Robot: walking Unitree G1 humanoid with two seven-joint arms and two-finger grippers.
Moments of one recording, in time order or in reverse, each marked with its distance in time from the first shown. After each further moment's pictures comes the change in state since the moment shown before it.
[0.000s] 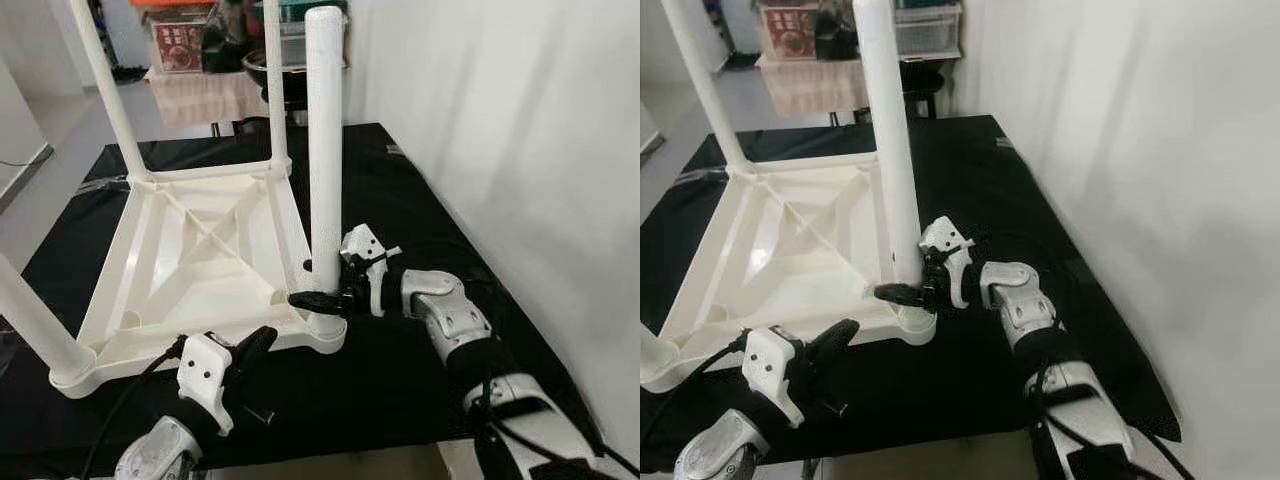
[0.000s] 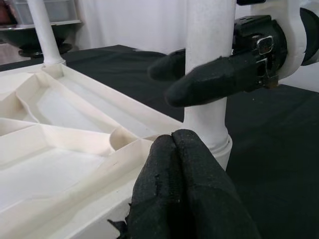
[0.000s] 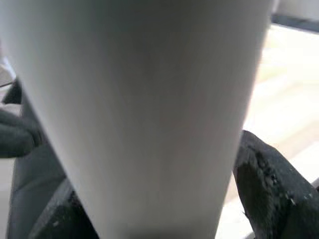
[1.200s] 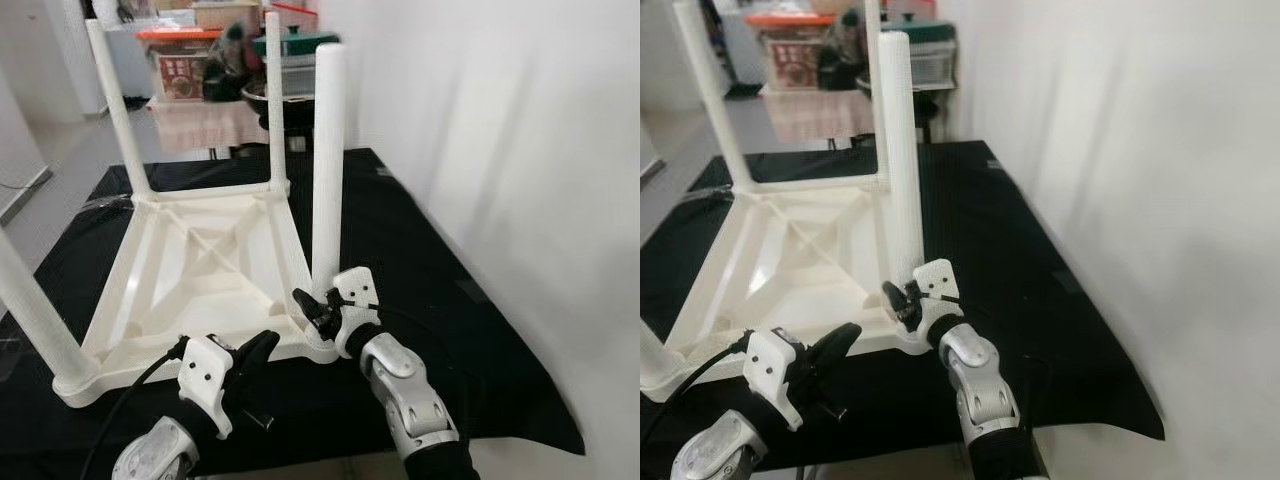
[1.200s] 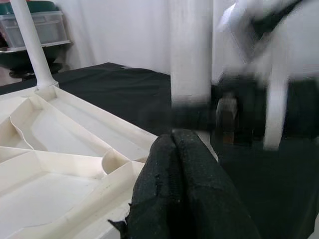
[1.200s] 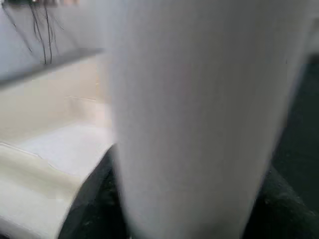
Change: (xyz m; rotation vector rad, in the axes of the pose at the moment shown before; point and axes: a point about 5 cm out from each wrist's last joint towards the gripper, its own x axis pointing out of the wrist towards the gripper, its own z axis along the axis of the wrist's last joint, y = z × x) left arm 0.000 0.000 0.000 0.004 0.005 -0.022; right arm 0.039 0.063 -0.052 0.172 -0.050 -0.627
